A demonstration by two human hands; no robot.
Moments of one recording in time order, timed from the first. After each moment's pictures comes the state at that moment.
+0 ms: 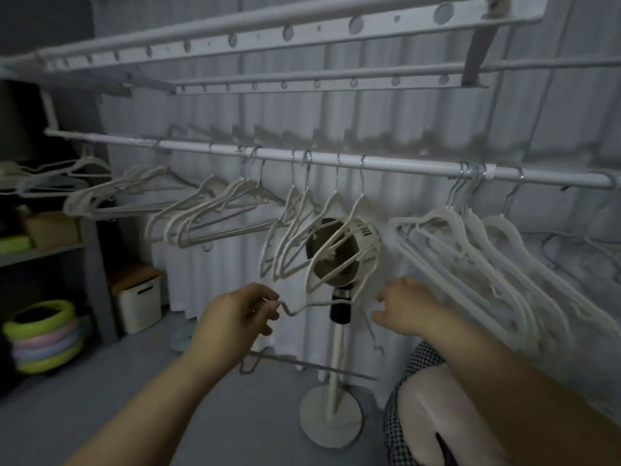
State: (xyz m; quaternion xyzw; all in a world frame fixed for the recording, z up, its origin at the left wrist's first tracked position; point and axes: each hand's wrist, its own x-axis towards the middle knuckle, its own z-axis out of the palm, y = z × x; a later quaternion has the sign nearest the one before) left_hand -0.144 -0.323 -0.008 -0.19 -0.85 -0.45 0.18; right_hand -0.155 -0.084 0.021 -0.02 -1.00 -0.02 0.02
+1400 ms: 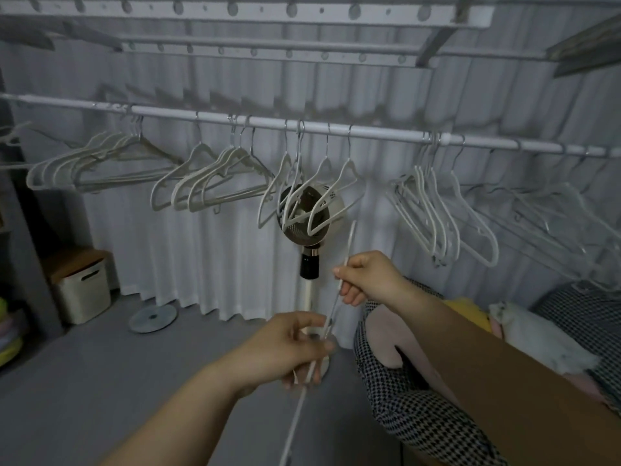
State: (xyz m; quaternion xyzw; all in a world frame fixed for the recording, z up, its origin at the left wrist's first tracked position) left_hand -0.044 -0.390 -0.031 -0.31 -0.73 -0.54 -0.27; right_hand -0.059 -0.204 -0.003 -0.06 -0.86 0.50 0.09
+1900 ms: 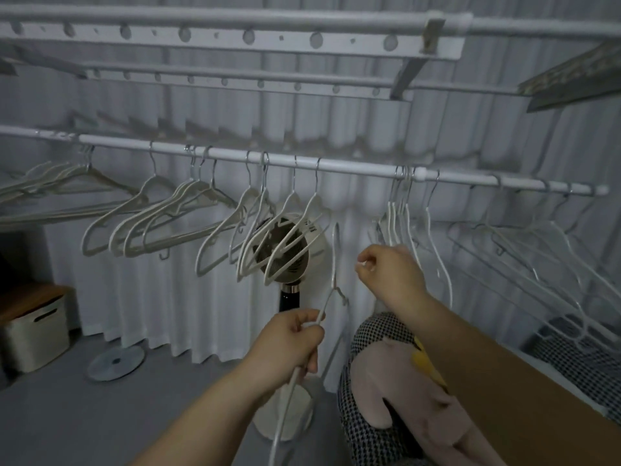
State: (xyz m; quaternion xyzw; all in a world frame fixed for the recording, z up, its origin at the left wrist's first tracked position) left_hand -0.112 -0.293 0.000 -0.28 -0.71 -0.63 -0.16; right_hand -0.112 -0.113 0.045 -0.14 -0.93 0.12 0.31
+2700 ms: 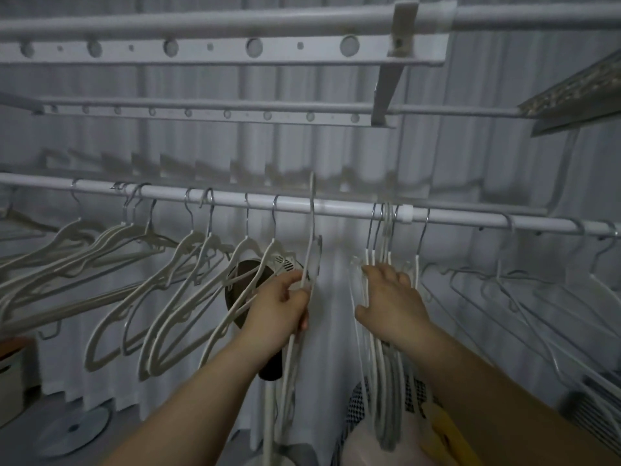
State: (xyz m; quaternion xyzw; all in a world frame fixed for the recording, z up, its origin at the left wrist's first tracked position) left_hand -0.241 -0.151 0.055 -0.32 -0.68 -0.66 0.00; right_hand -0.193 0.002 0.069 -0.14 -0.96 0.07 0.22
